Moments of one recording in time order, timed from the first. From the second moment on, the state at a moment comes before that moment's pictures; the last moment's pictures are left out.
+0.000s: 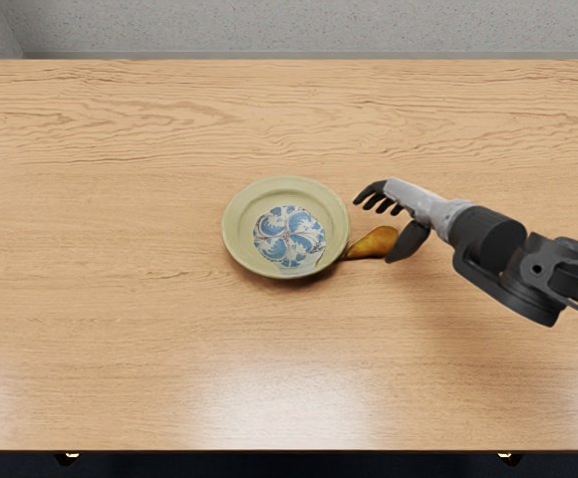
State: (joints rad) left arm -0.04 0.00 0.00 -0.08 -0.17 -0.06 0.15; right arm 0.89 -0.59 0.32 1.56 -1.16 -0.13 -0.49
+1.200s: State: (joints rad) left arm -0.04 0.00 0.00 -0.08 -0.17 -0.06 0.15; right arm 0.83 -0.56 0.32 1.52 -1.22 -0.17 -0.49
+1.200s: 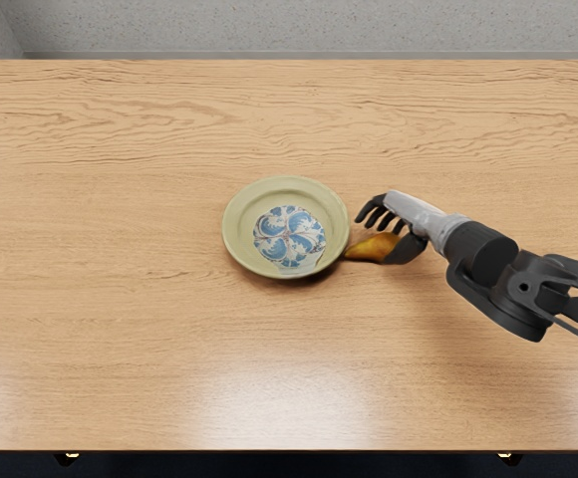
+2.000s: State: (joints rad) left arm -0.04 0.00 0.00 -0.08 -0.17 -0.06 0.15; right arm 0.81 -0.52 0.32 1.47 -1.23 -0.19 -0.47
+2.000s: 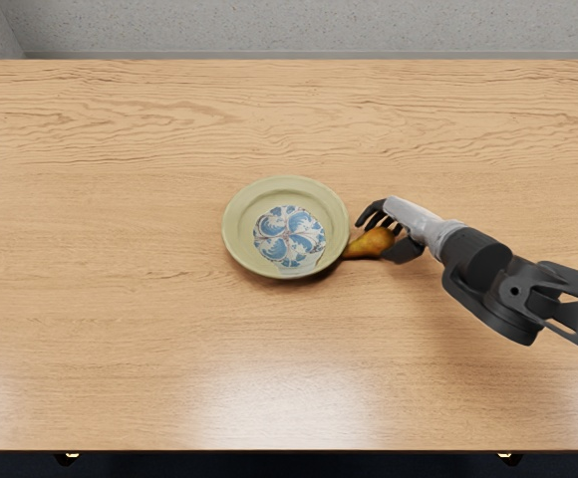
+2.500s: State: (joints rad) left arm -0.04 0.00 0.00 -0.08 -0.17 -0.06 0.15; right arm 0.81 -0.53 0.31 1.46 -1.23 -0.18 -0.47
